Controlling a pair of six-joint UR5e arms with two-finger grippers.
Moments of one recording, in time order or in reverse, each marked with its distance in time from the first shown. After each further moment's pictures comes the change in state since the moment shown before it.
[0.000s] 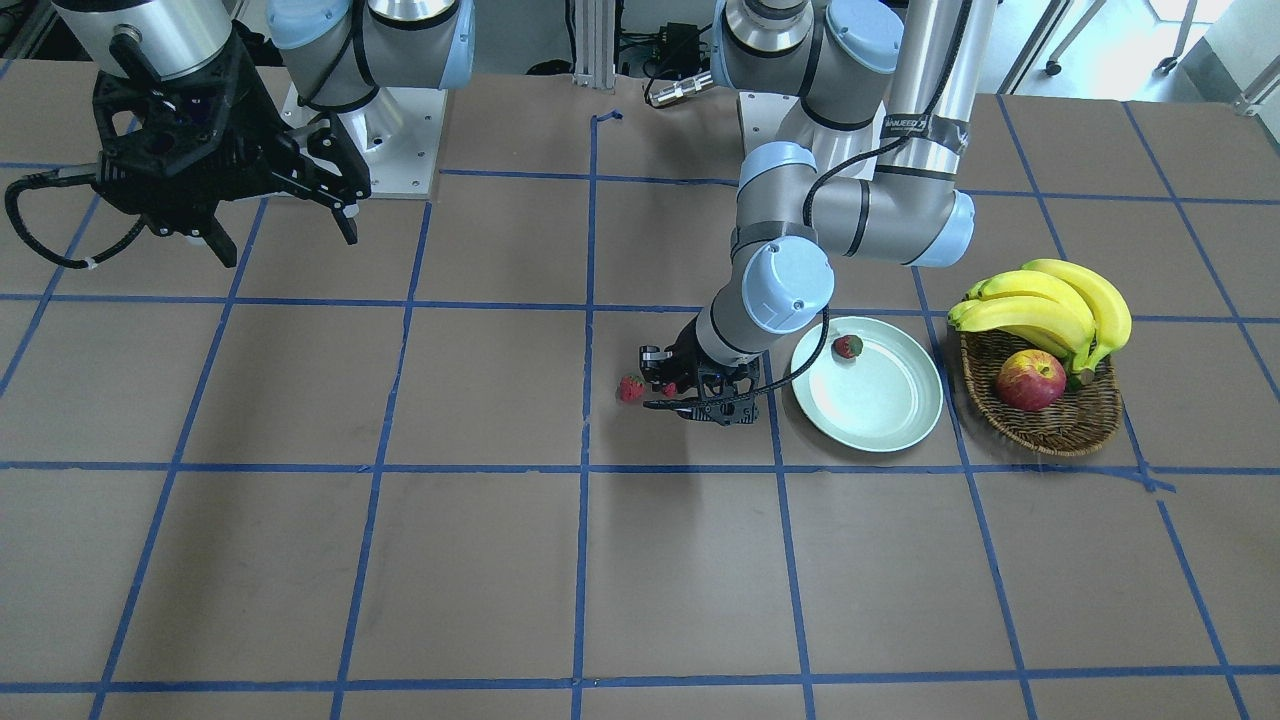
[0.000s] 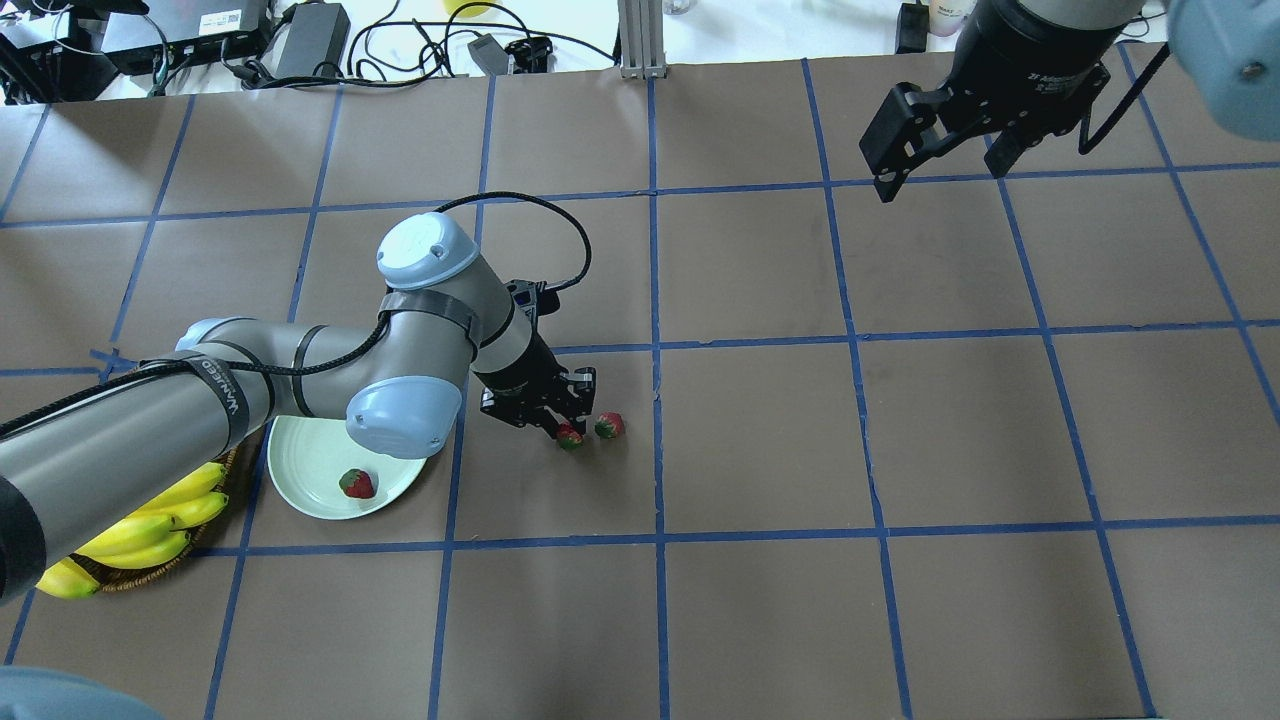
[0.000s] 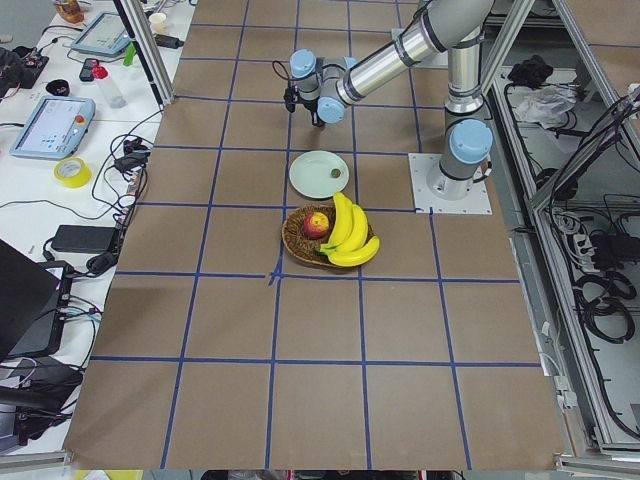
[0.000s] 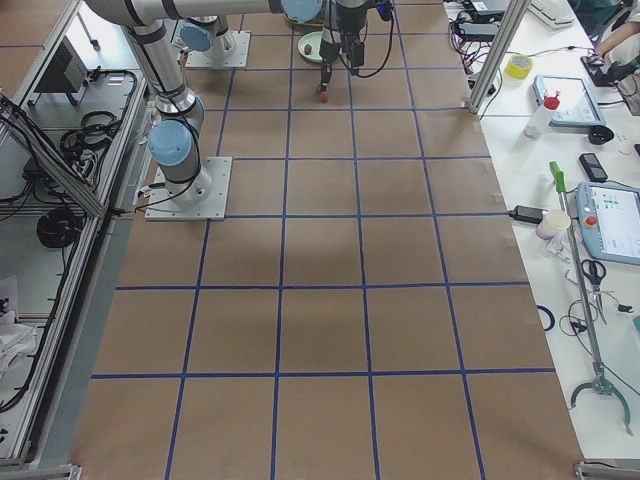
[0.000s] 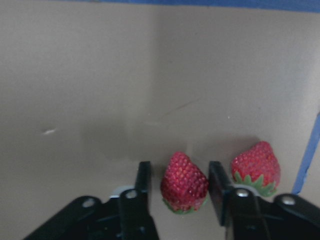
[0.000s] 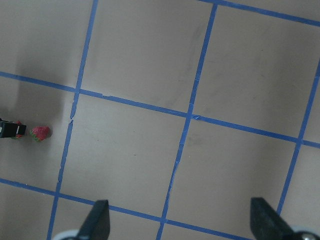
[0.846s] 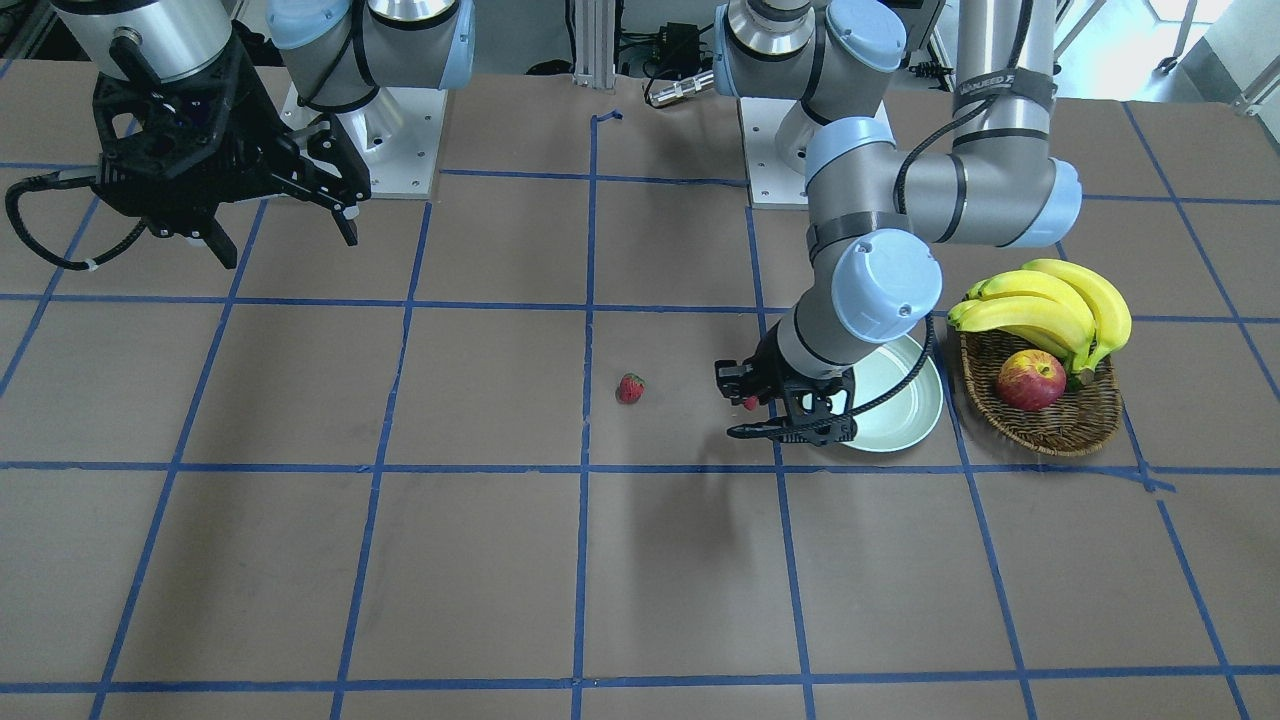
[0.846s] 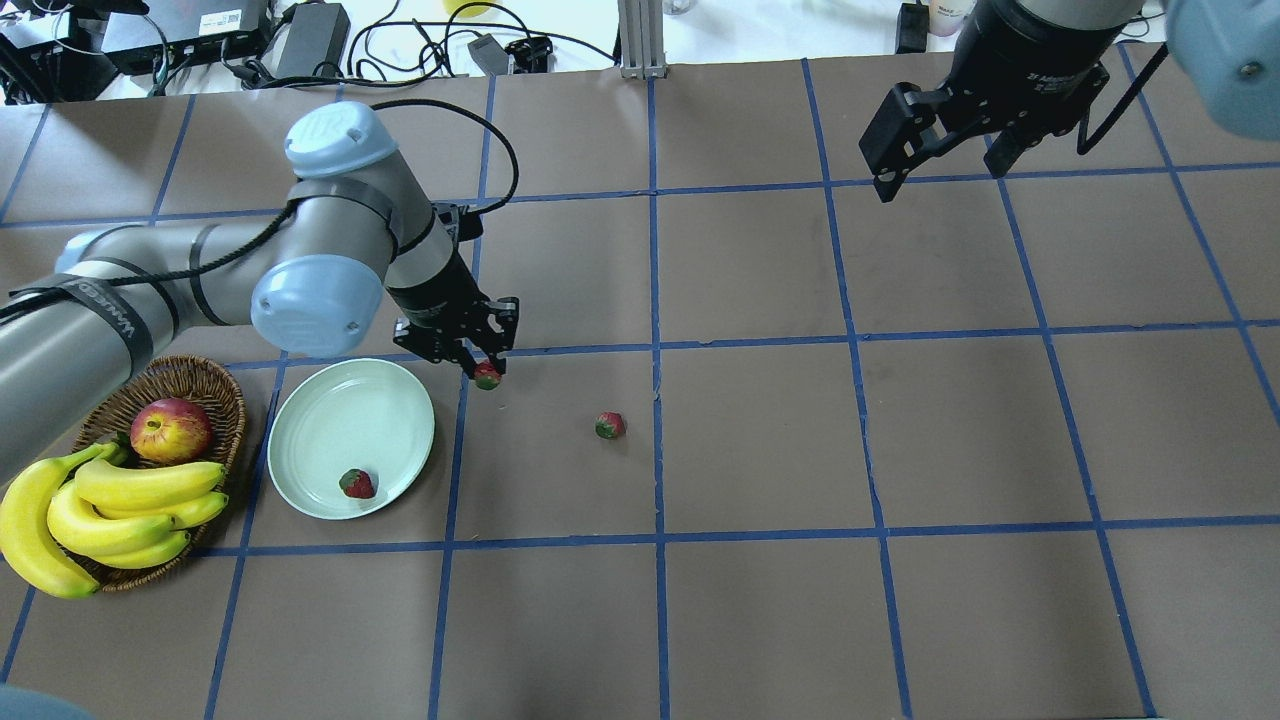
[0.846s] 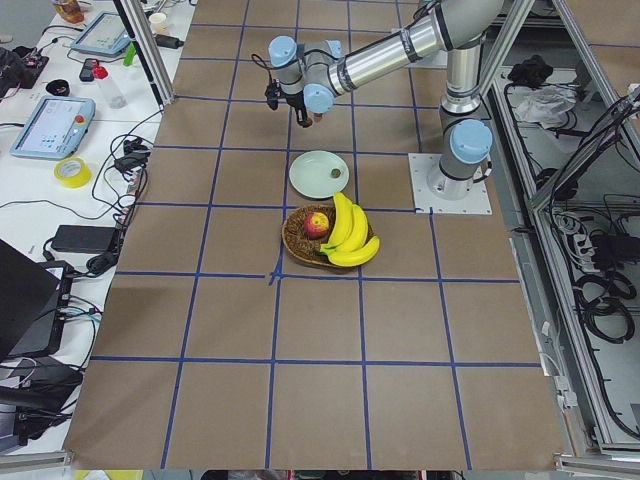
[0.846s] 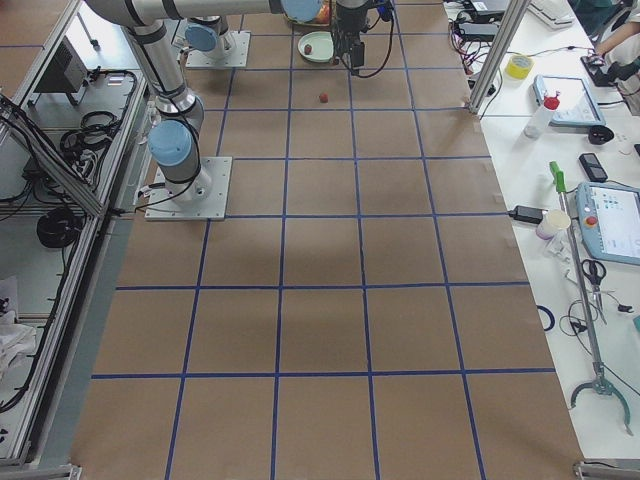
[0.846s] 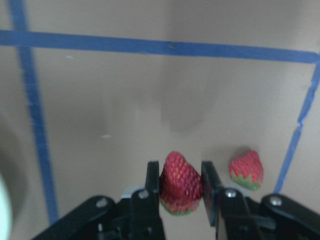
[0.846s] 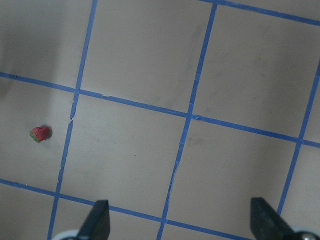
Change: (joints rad) left arm 0.149 0.060 0.203 -0.322 0.187 0.121; right arm 0.000 0.001 0.000 0.000 0.000 0.002
